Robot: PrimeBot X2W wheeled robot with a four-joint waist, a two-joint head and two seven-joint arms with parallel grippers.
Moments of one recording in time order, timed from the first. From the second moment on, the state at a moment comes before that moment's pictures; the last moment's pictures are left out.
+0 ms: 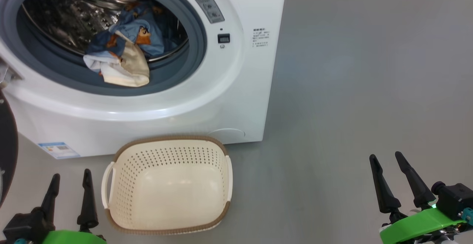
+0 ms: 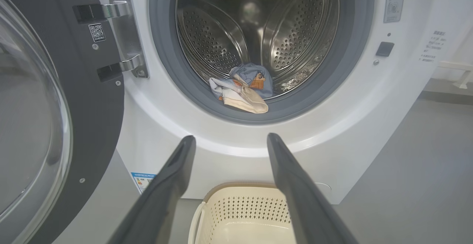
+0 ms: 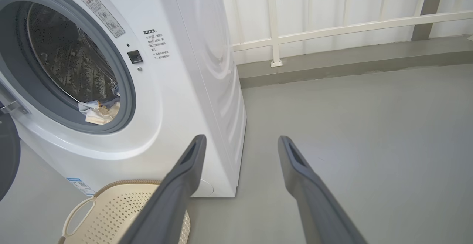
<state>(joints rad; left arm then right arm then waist) -0.04 0.10 0.10 0.19 -0.25 -0.13 -0.26 -0.03 -0.19 0.02 0.15 0.39 0.13 -0.26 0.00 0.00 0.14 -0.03</state>
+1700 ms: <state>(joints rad) 0.01 0.04 0.13 0.16 -0.31 -0.13 -0.26 -0.11 -0.26 0.19 0.17 0.38 0.13 -0.26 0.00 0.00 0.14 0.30</state>
